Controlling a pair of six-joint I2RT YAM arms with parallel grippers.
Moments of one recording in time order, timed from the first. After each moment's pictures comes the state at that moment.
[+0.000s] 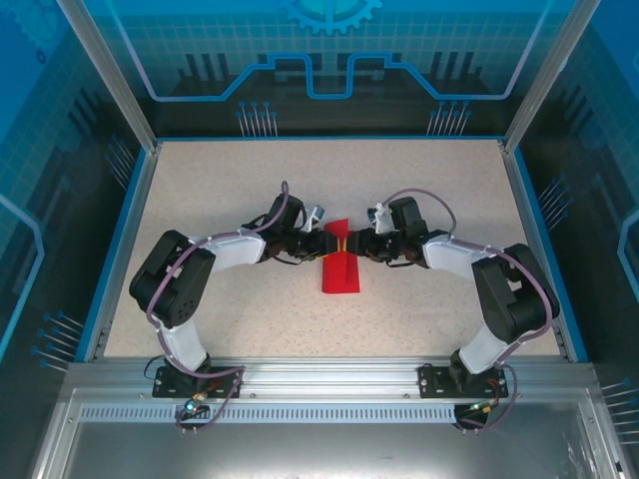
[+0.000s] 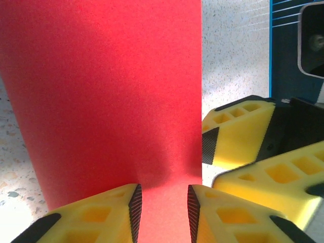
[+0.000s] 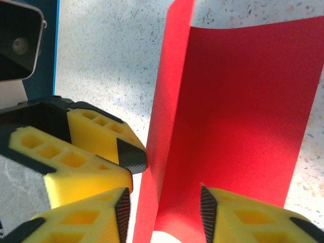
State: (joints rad) left arm -0.49 1.79 0.98 0.02 0.63 -0.75; right arm 0.39 1.65 0.82 0.00 -0.65 0.62
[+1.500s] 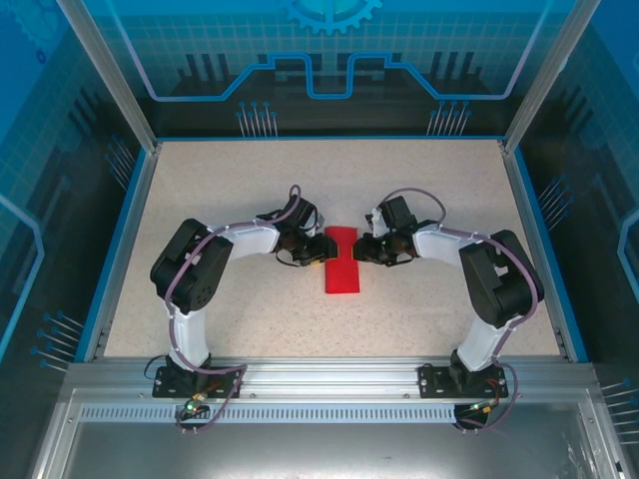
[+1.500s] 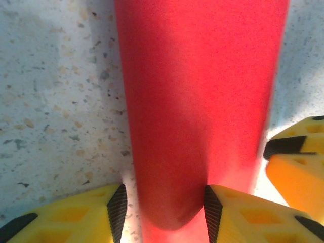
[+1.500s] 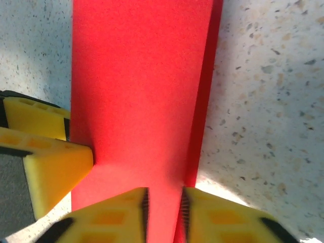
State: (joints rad) left arm -0.51 1.94 1.14 -0.28 0.45 -0.69; right arm 0.40 1.74 0.94 -0.27 -0.43 0.47
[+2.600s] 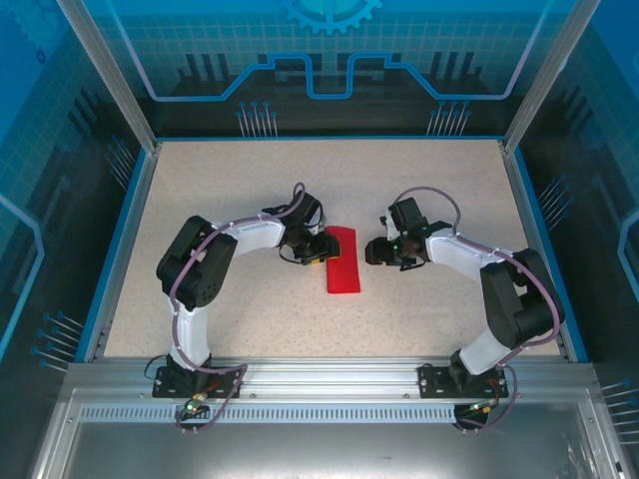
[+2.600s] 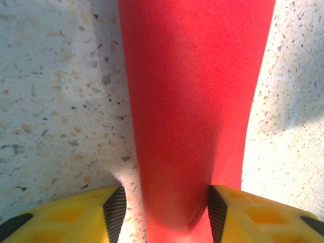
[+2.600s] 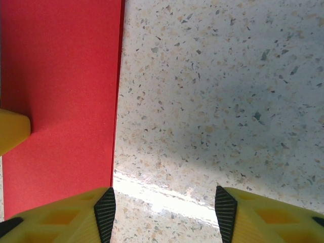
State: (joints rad) left arm -0.53 1.98 1.23 -0.39 0.43 -0.69; right arm 0.38 1.59 0.90 -0.44 -0.20 0.37
